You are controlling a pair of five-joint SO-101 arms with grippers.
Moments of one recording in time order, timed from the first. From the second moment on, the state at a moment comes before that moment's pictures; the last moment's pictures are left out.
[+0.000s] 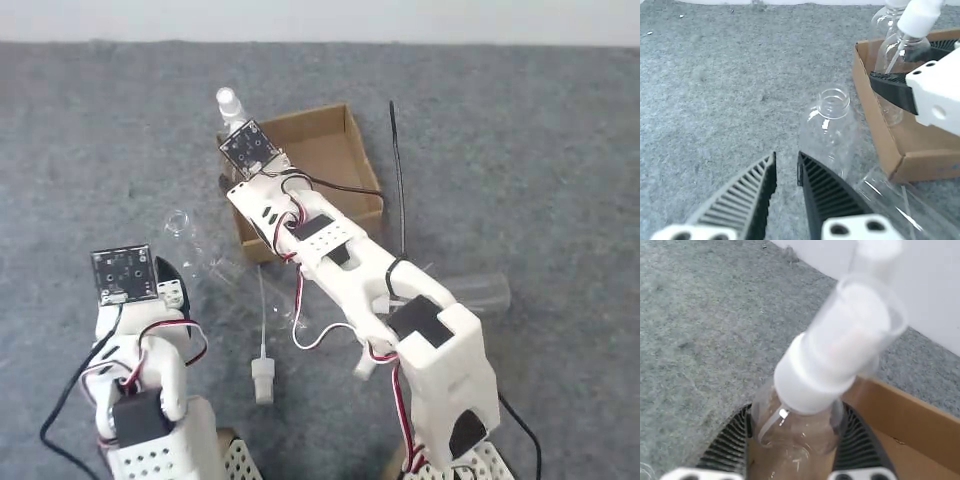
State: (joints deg) left arm -21.4 -103.3 87.6 61.3 -1.5; right arm -40.4 28.1 10.2 -5.3 9.8
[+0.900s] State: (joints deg) left arm -21.4 -103.3 87.6 61.3 -1.5; right arm -40.4 28.0 10.0 -2.6 10.0
